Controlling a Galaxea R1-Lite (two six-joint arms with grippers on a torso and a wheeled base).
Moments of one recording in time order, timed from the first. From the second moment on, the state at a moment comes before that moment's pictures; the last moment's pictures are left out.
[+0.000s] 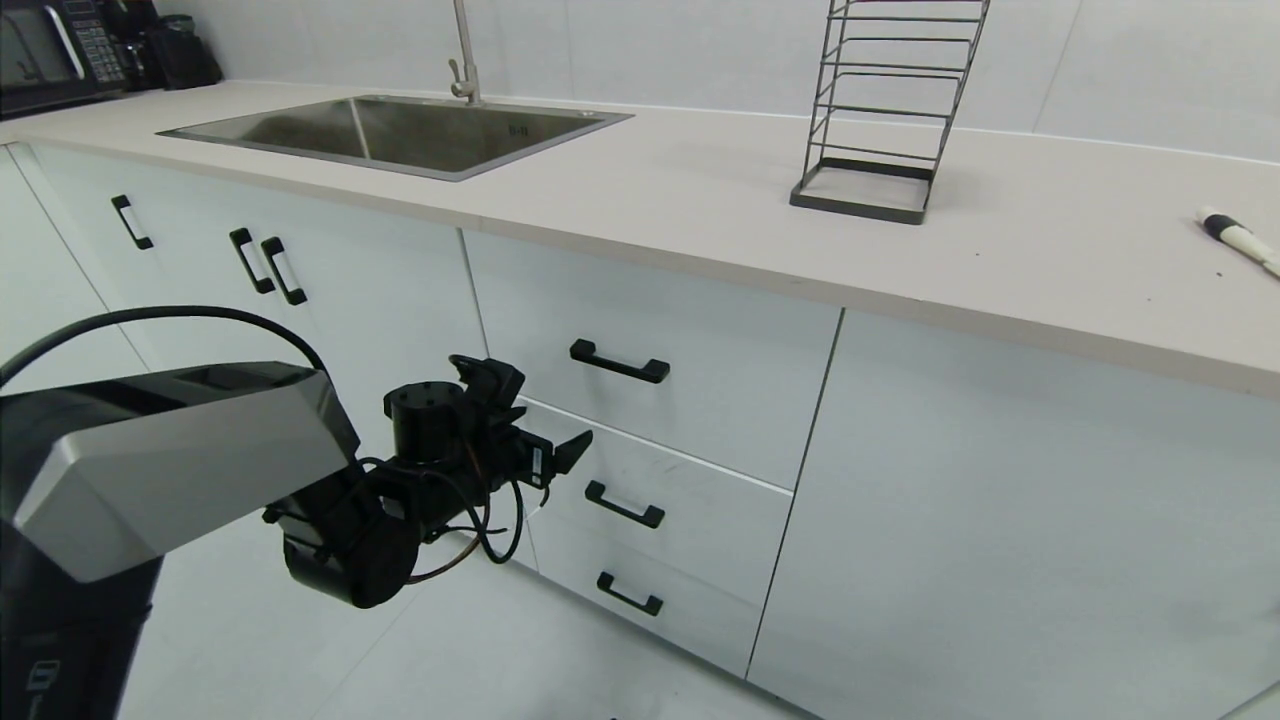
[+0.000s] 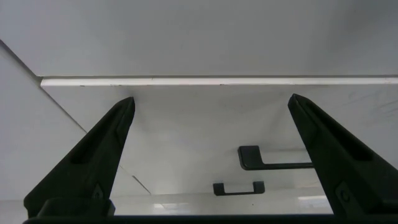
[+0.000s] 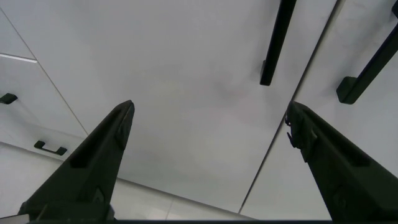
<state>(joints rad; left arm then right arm) -0.35 2.29 -0.82 -1.23 -0.18 0.04 -0.19 0.09 0.00 0.00 0.03 0.00</state>
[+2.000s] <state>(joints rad) -0.12 0.13 0.00 -0.13 -0.09 0.03 -0.19 0.09 0.00 0.00 0.03 0.00</state>
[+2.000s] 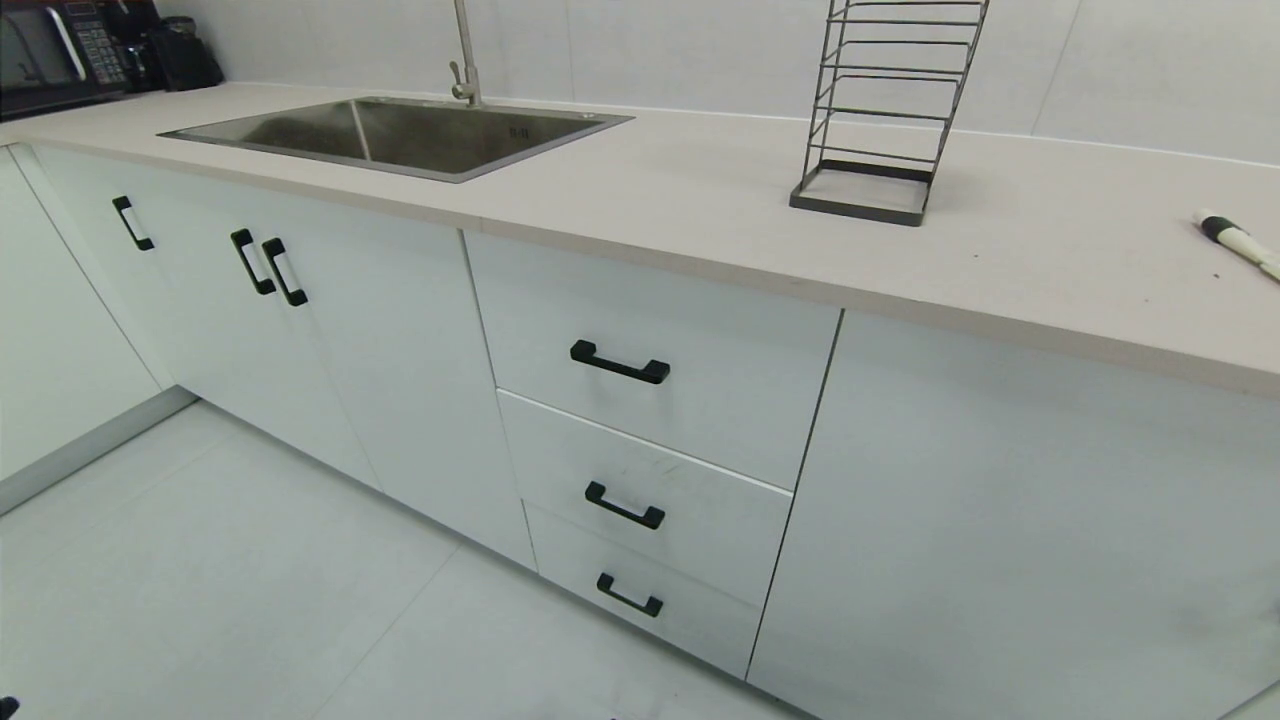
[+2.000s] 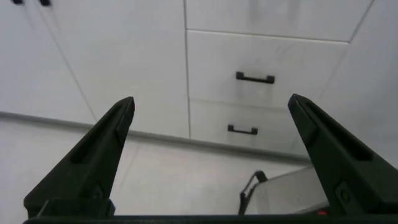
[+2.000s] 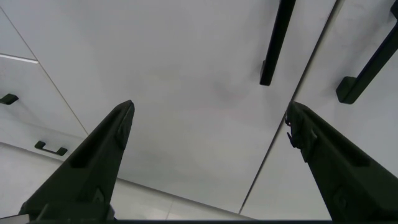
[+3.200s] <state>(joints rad) 0.00 0.00 0.00 0.00 -0.02 0.01 -0.19 0.09 0.00 0.00 0.03 0.00</state>
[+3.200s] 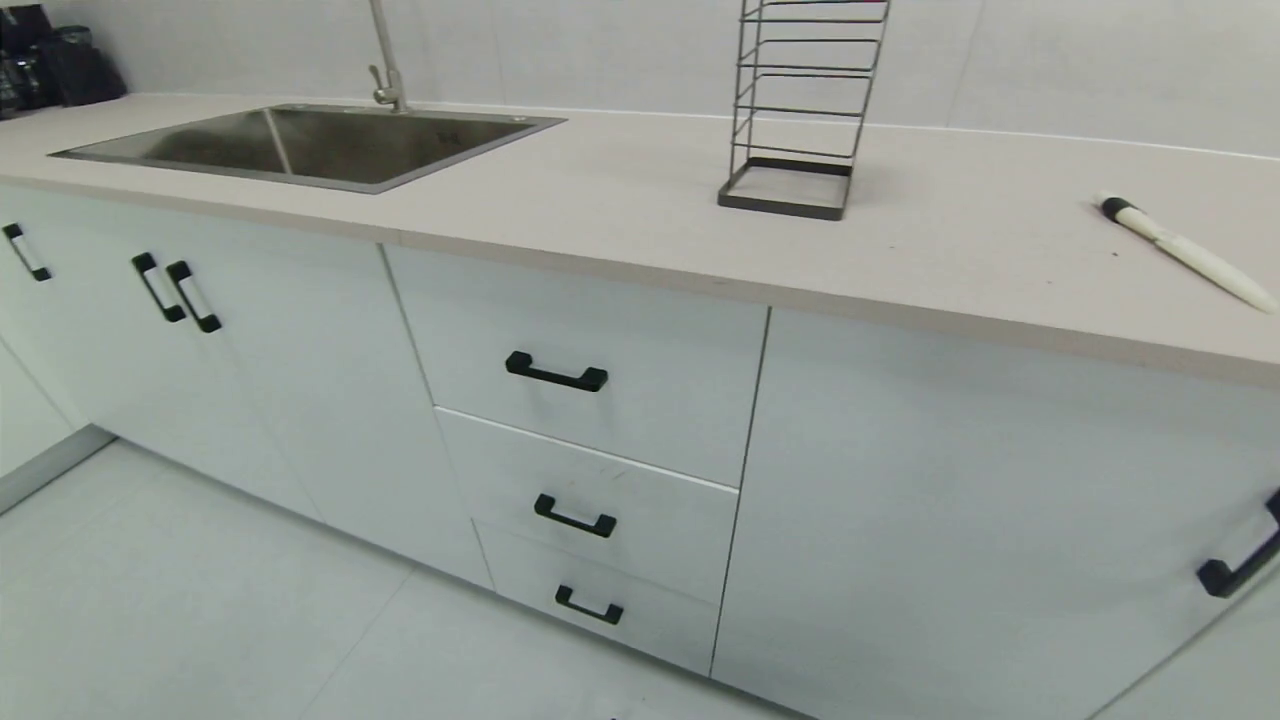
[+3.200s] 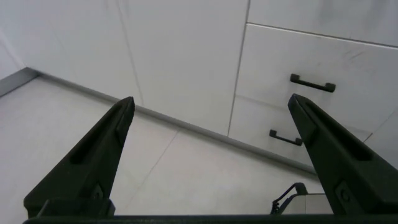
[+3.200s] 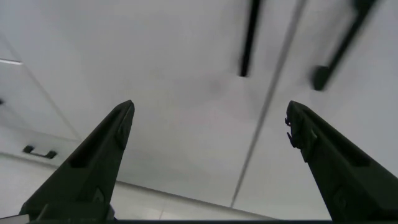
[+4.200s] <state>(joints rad) 0.00 0.00 0.00 0.00 -0.02 0.00 -0.18 0.09 0.00 0.00 0.03 0.00</state>
